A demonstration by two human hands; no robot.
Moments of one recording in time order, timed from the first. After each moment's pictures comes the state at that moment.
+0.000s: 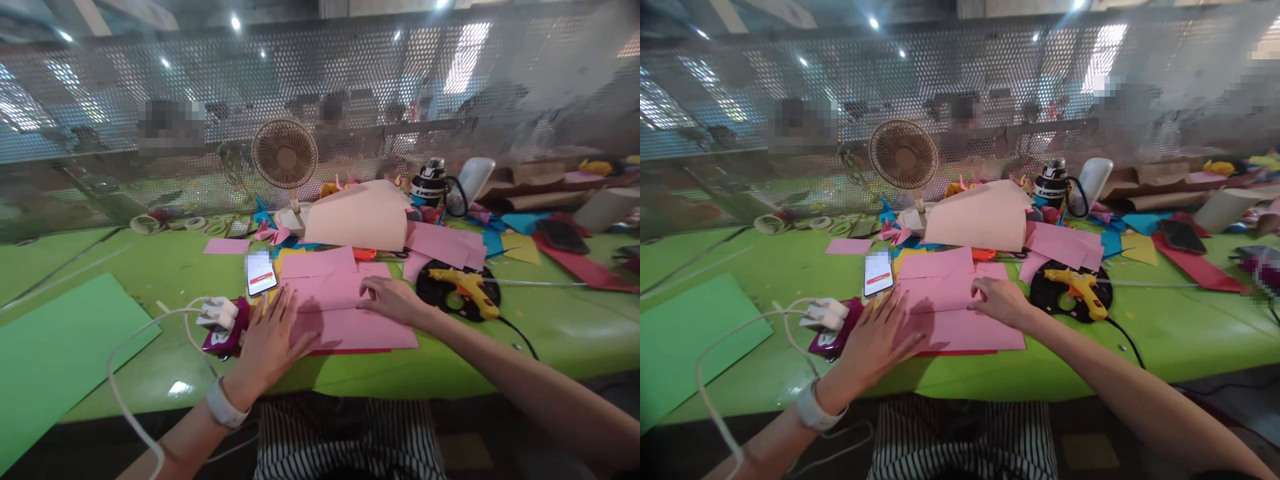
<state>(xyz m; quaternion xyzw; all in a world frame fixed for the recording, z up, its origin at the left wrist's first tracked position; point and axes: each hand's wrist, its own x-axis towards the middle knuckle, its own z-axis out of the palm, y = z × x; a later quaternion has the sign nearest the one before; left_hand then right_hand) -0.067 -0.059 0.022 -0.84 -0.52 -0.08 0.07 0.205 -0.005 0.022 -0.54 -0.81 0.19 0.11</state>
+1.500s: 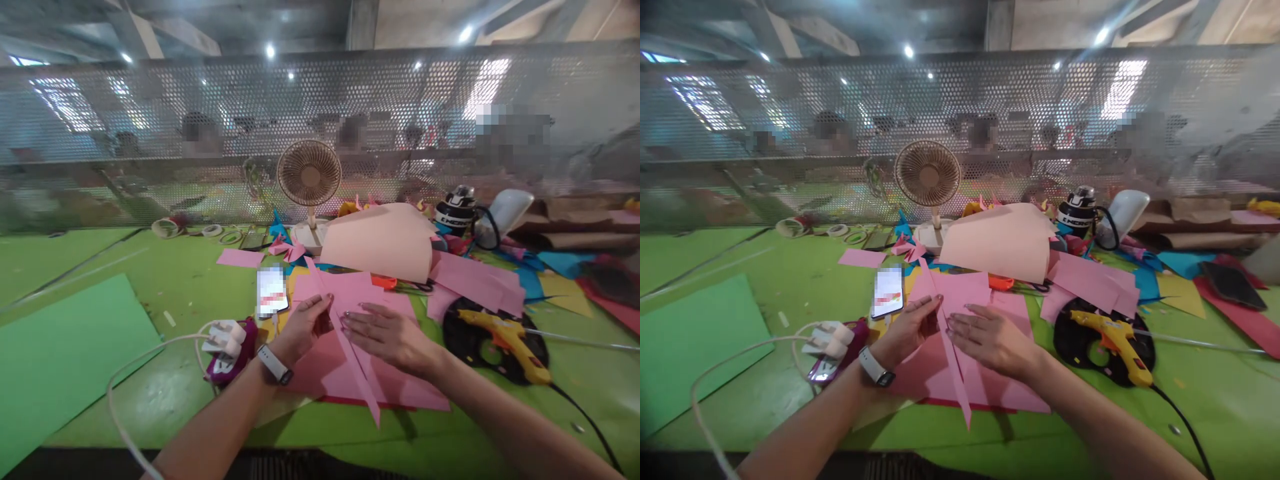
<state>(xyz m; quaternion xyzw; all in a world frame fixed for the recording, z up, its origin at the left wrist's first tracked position) -0.028 0.020 0.023 -0.29 -0.38 -0.48 -0.74 0.182 0.008 0.027 -0.15 -0.95 -0.16 0.23</state>
